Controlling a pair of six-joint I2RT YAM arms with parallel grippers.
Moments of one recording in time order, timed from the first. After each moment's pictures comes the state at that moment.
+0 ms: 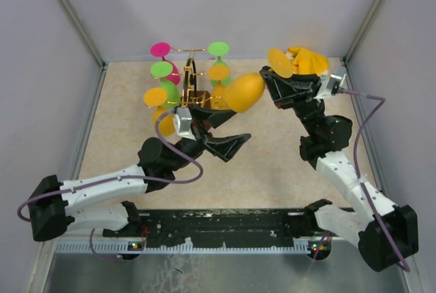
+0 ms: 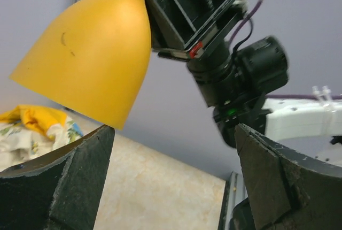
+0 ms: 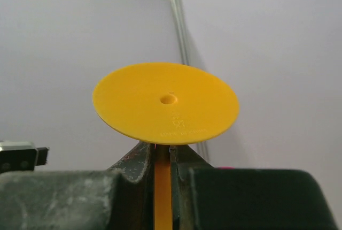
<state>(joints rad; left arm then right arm) -1.10 1.16 0.70 1.02 0.02 -0.31 0.38 1.05 0.74 1.24 -0.37 0.68</state>
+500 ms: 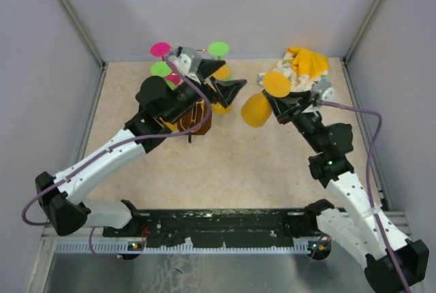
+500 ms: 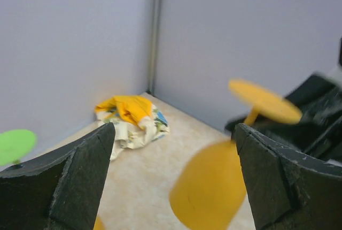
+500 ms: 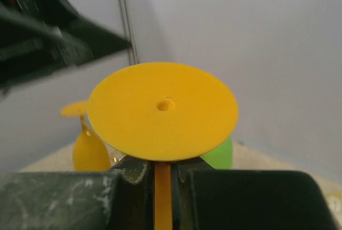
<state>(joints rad) -0.85 1.30 1.25 0.33 0.10 -0.15 0.38 0.76 0.68 0.61 -0.30 0.23</state>
